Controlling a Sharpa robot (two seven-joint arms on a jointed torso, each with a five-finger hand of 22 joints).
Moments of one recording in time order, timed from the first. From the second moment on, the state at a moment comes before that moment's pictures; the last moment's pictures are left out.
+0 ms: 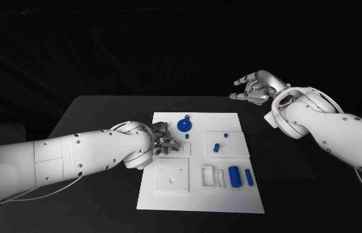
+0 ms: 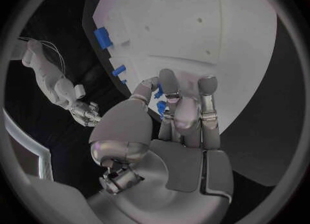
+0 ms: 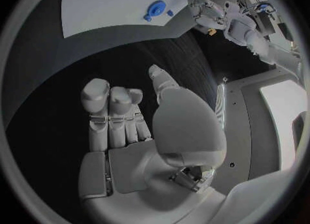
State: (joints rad) left arm 1.34 -0.68 -0.24 1.48 -0.95 -0.27 -0.53; left_hand 1.05 0.07 0.11 -0.21 0.70 1.19 0.06 0.18 0.87 1.48 -0.08 0.67 0.34 1.44 -0.14 1.33 0.84 0.02 1.26 -0.17 0.65 1.31; right arm 1.11 -0.78 0.36 1.38 -1.36 -0.32 -0.19; right_hand 1.32 -0.16 0.11 0.06 0.30 0.89 0.12 0.06 0.06 1.22 0.01 0.96 1.07 1.43 -0.06 0.99 1.06 0.07 1.46 -0.08 0.83 1.31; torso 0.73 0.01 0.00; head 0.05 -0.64
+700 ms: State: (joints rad) left arm 1.34 -0.68 -0.24 1.48 -0.96 -0.28 -0.52; left_hand 1.05 0.07 0.11 -0.21 0.70 1.19 0.06 0.17 0.88 1.48 -0.07 0.67 0.33 1.44 -0.14 1.33 0.84 0.02 1.27 -0.16 0.64 1.31; right arm 1.11 -0.78 0.36 1.38 -1.36 -0.32 -0.19; right_hand 1.32 -0.16 0.11 0.06 0.30 0.89 0.12 0.06 0.06 1.22 0.01 0.96 1.07 1.43 -0.06 0.99 1.06 0.07 1.46 -0.08 0.83 1.31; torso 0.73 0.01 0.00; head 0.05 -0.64
